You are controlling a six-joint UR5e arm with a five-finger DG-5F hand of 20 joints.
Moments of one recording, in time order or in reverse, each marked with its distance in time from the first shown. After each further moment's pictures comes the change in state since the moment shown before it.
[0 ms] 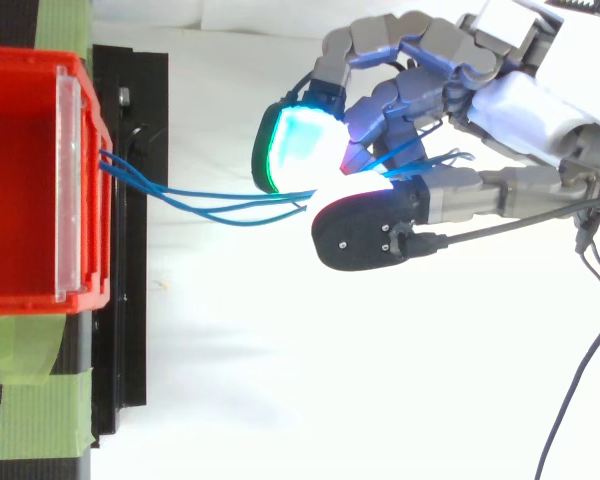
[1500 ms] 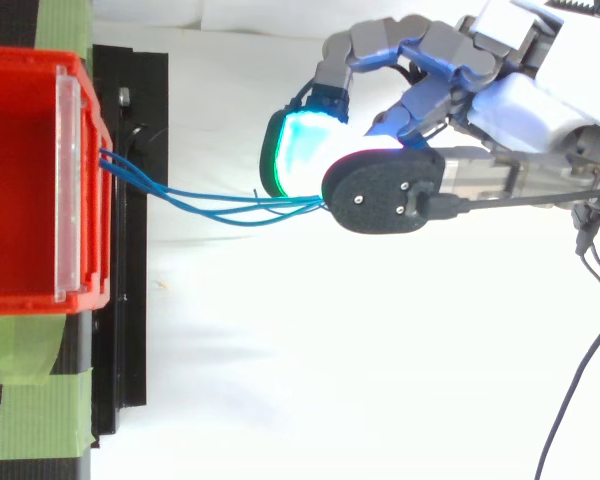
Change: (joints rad) arm 0.001 0.000 0.000 -0.004 0.001 0.009
